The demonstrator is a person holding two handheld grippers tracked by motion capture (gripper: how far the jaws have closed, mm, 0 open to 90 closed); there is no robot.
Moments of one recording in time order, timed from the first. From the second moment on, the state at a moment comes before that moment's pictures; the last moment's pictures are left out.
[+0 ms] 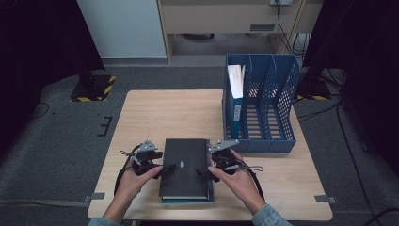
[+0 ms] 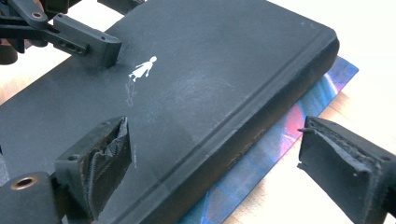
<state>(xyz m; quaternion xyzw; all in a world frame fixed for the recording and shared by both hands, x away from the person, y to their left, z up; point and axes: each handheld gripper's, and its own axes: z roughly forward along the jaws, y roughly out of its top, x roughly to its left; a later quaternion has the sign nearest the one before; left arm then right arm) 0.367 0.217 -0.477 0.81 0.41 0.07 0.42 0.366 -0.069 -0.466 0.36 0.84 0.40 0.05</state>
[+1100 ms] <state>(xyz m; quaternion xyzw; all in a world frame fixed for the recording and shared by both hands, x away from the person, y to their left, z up) 0.385 0.180 -0.475 0.83 0.38 0.03 0.40 0.372 -0.089 -0.485 0.39 0.83 0.40 -0.02</state>
